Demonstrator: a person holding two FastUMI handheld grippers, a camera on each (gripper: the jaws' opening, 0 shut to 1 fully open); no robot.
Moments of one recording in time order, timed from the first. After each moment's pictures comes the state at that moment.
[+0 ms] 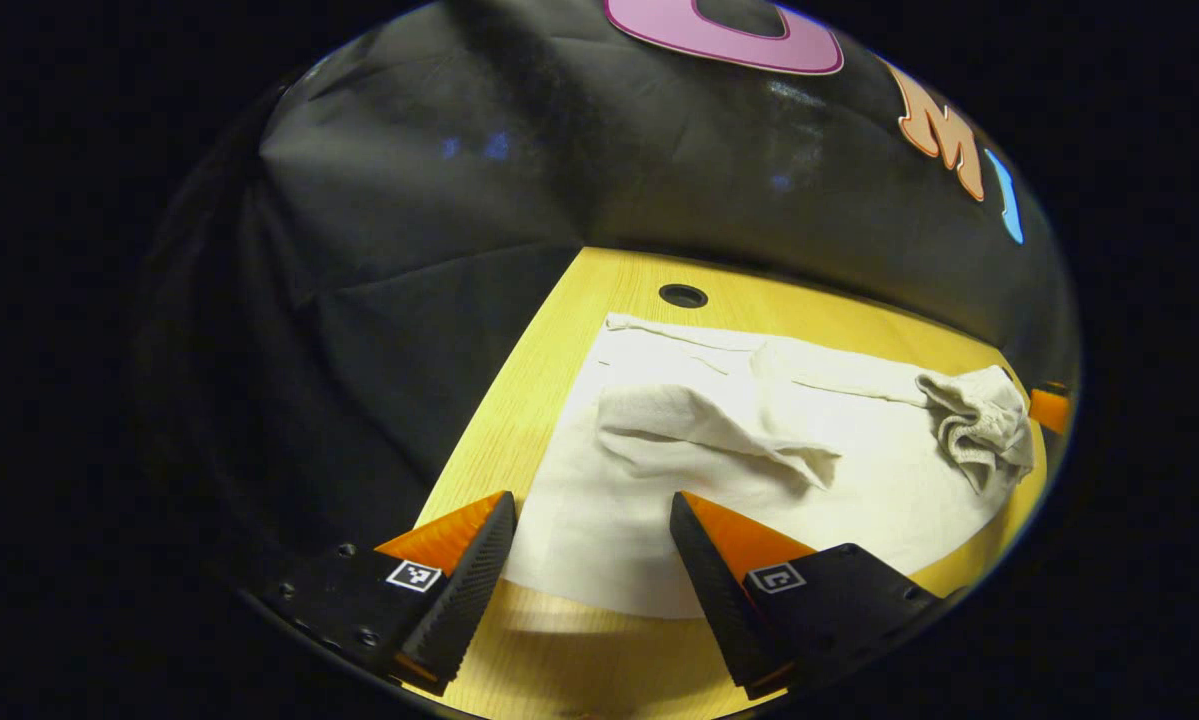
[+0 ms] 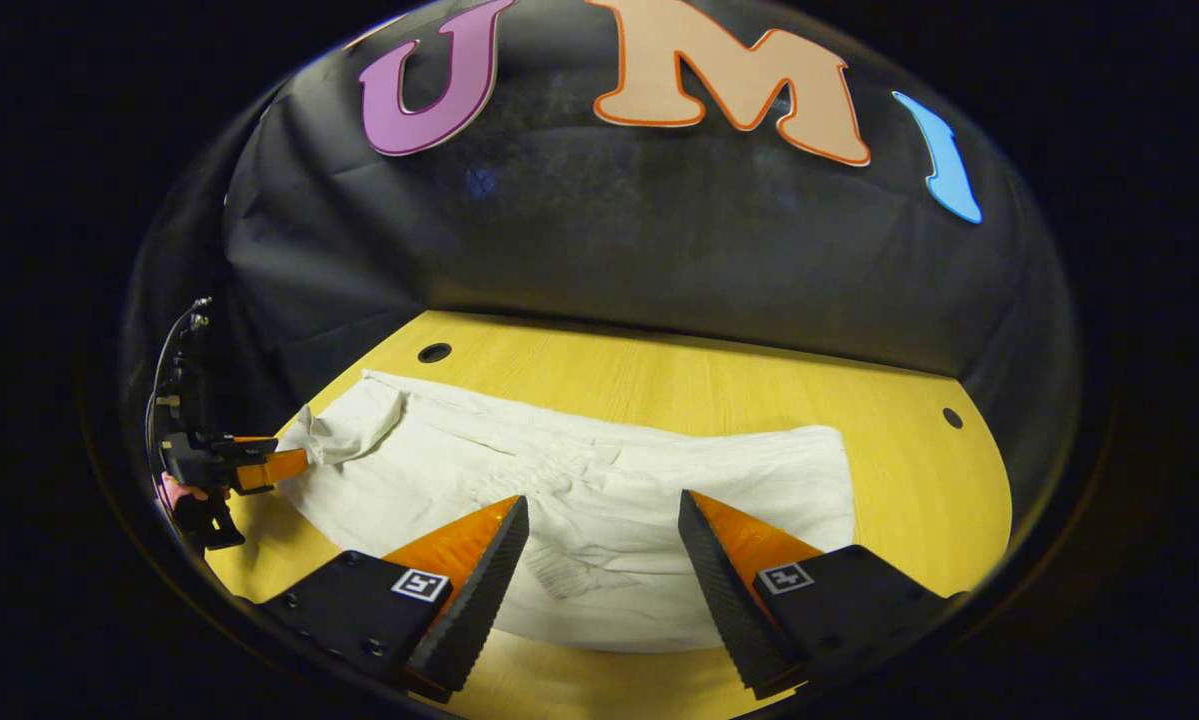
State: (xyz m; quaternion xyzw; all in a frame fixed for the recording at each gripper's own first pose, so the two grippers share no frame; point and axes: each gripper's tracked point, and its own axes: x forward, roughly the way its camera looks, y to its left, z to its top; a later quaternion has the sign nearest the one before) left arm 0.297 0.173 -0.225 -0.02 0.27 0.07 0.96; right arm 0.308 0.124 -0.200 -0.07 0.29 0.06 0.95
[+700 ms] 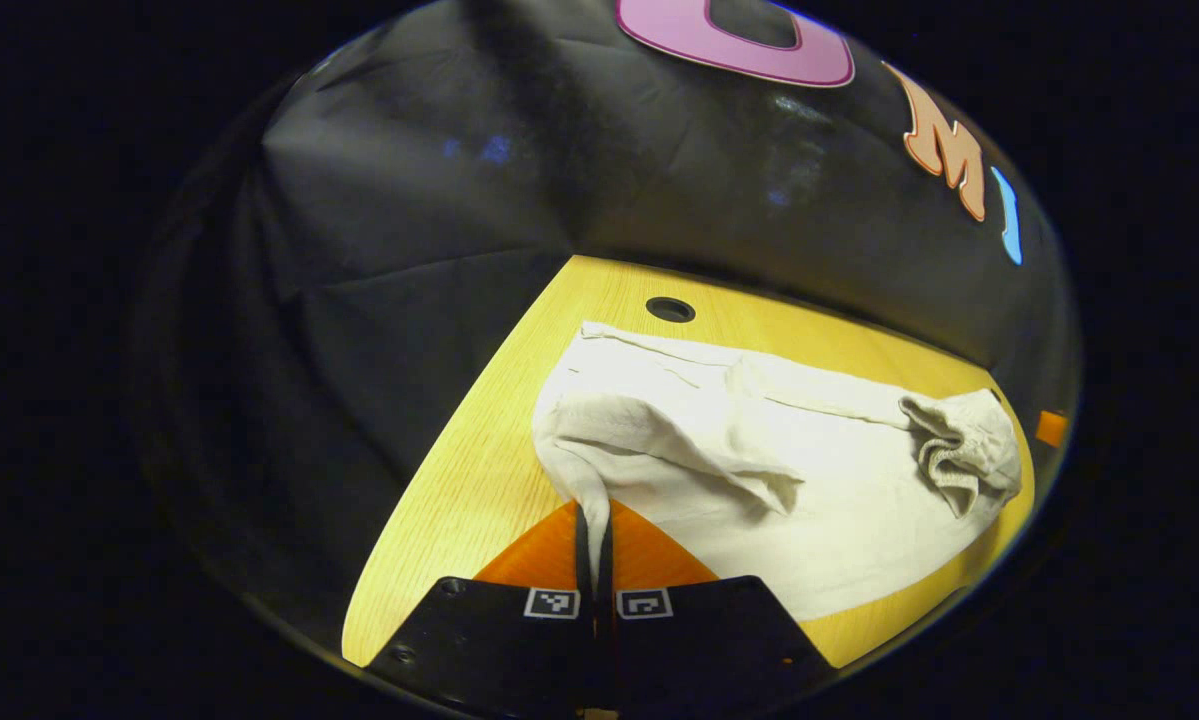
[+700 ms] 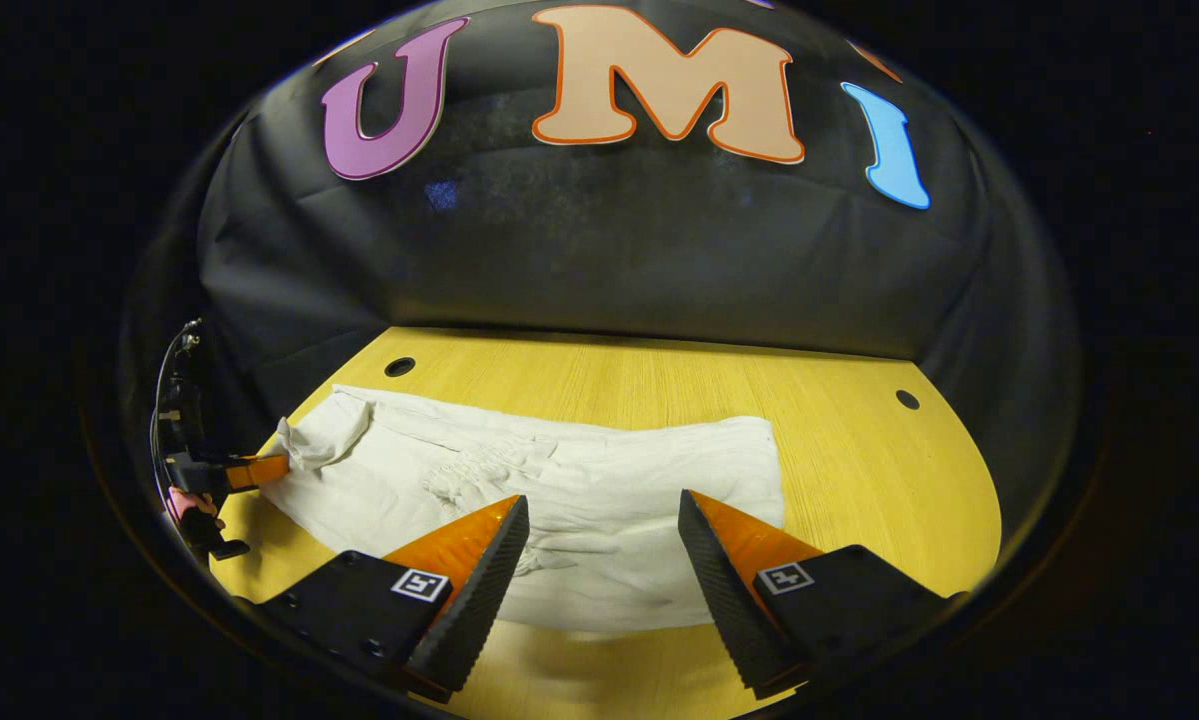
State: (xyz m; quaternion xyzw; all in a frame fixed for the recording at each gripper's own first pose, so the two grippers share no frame) left arm 0.303 0.158 -0.221 -0.06 0.26 0.06 0.96; right arm 0.284 0.085 -0.184 -0.06 0.28 0.01 0.96
